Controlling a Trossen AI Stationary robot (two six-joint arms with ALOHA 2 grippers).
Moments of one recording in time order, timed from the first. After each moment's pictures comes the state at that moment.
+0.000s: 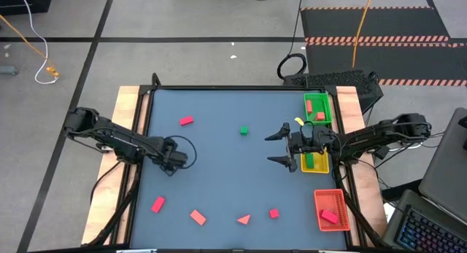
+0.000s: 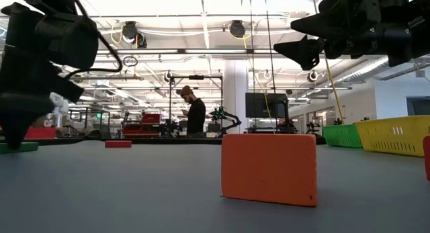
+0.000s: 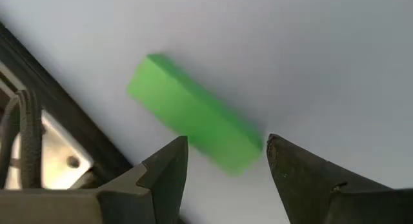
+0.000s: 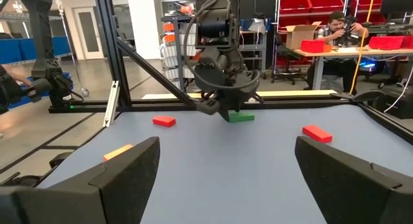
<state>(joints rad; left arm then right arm) -0.19 1.36 0.61 -1.09 -0.08 -1.04 0.00 1.12 0.19 0.93 -0.10 0.07</state>
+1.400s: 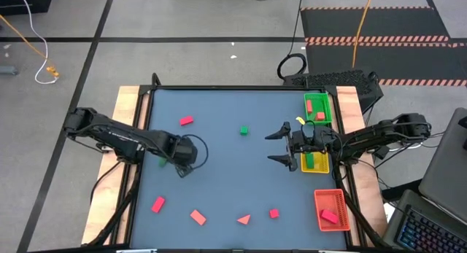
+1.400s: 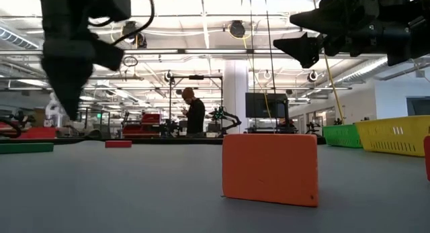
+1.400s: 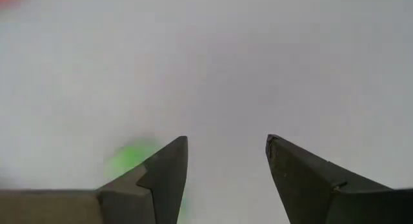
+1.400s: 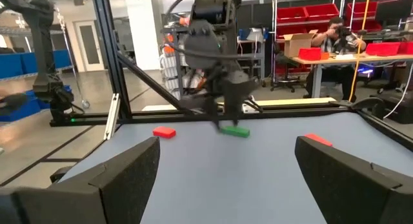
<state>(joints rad) -0.16 1.35 0.83 -0.98 -0.10 -0.78 -0.01 1.12 0.19 0.98 -0.09 0.09</state>
